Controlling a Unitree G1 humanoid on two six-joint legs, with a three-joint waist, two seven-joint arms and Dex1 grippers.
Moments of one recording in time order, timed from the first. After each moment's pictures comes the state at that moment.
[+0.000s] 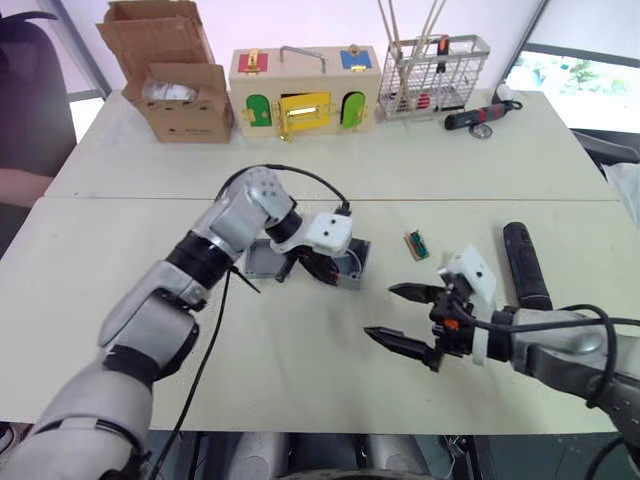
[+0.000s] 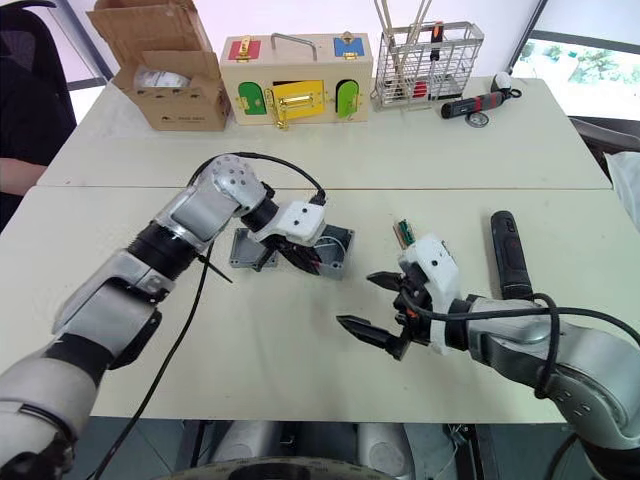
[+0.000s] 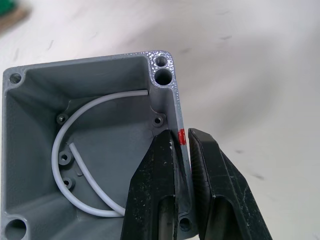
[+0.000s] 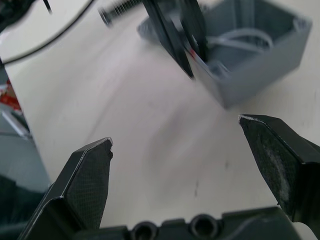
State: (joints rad) left arm -1.05 0.49 -0.64 0.38 -0.02 0.06 -1.60; right arm -0.04 -0.93 -0.16 -0.84 1.11 1.07 0.38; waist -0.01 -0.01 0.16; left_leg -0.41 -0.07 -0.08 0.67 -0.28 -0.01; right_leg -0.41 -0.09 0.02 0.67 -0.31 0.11
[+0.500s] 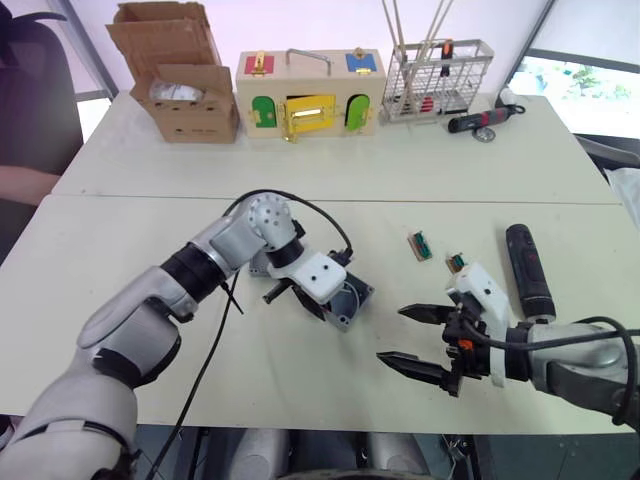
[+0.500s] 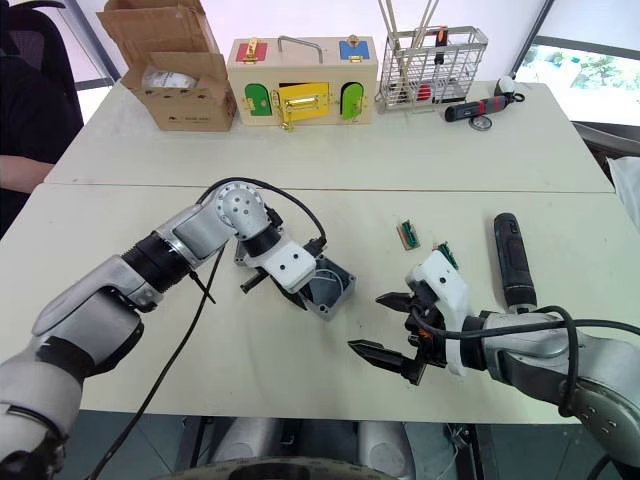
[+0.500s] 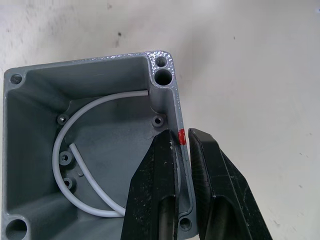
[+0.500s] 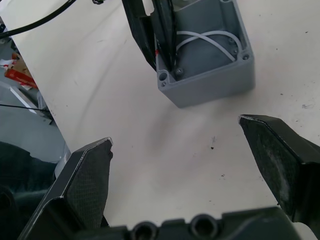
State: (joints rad) left arm -1.03 0.49 -0.80 0.42 -0.10 -0.19 -1.61; right arm 0.03 -0.99 -0.18 -0.87 1.14 1.06 0.39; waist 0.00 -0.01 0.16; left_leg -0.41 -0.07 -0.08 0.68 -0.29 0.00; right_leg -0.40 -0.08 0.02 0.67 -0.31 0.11
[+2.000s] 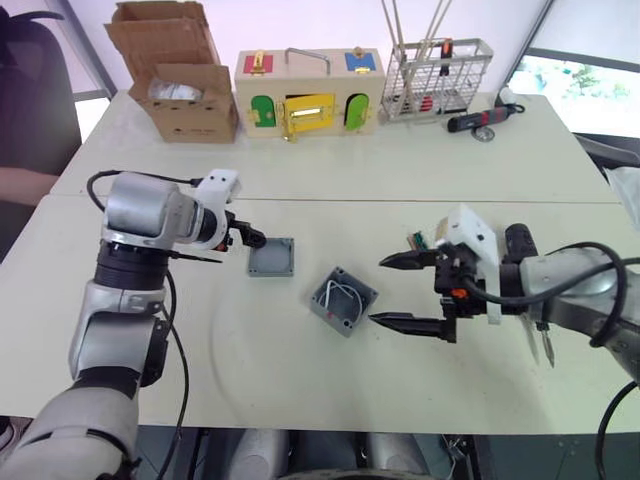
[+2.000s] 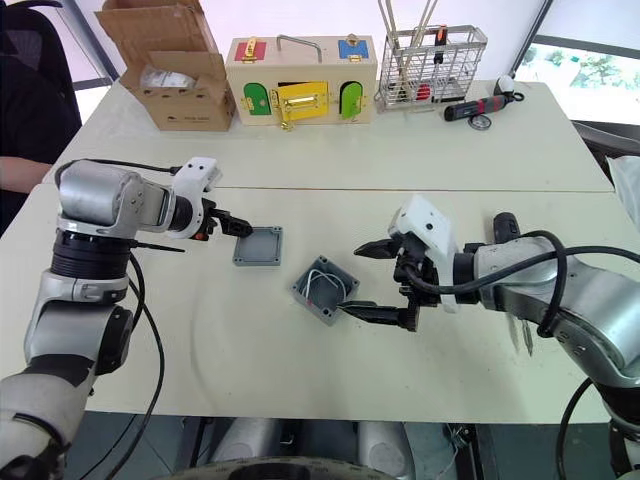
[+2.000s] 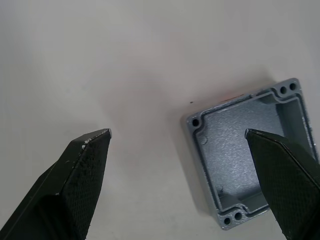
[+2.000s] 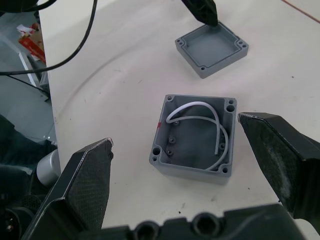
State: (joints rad) left arm -0.94 0.51 -0.06 0.17 -0.30 1.61 -0.45; right arm -0.38 -1.03 0.01 -0.70 0.92 0.95 0.71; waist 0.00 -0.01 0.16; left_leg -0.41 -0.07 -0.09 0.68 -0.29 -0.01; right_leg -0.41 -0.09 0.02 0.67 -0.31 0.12
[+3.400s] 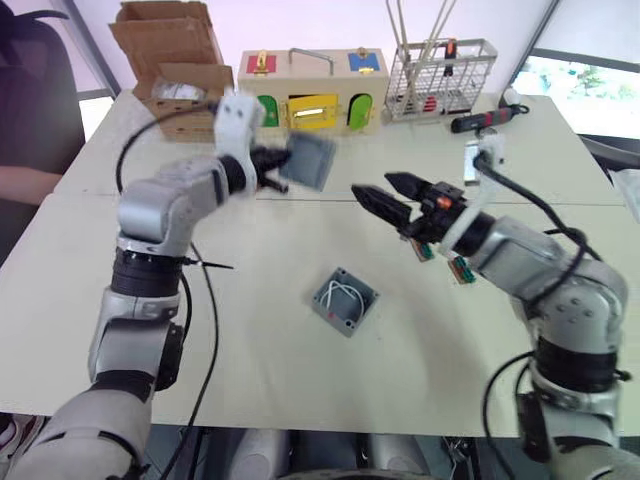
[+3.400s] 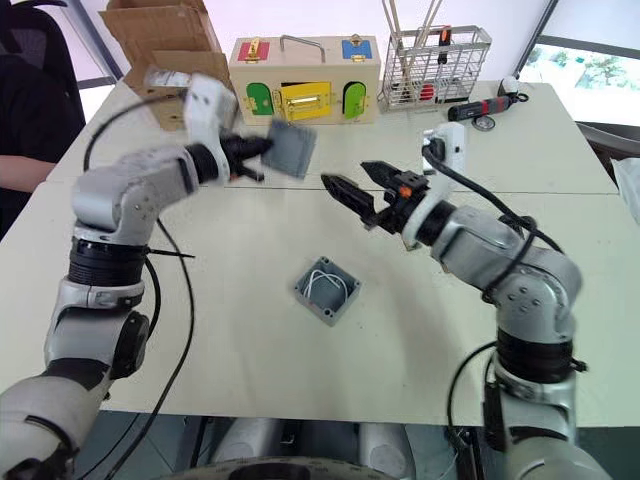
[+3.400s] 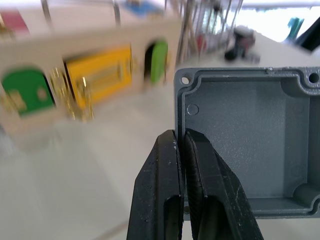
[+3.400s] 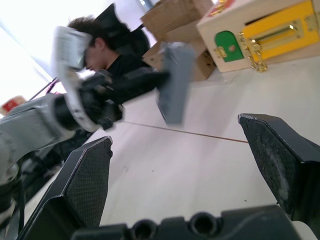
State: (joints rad) left arm -0.93 0.40 0.04 0.10 -0.45 0.78 -0.39; right arm -0.56 -0.41 -0.18 -0.40 1.10 0.99 0.06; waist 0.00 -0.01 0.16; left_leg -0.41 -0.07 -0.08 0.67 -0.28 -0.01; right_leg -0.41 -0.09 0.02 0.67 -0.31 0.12
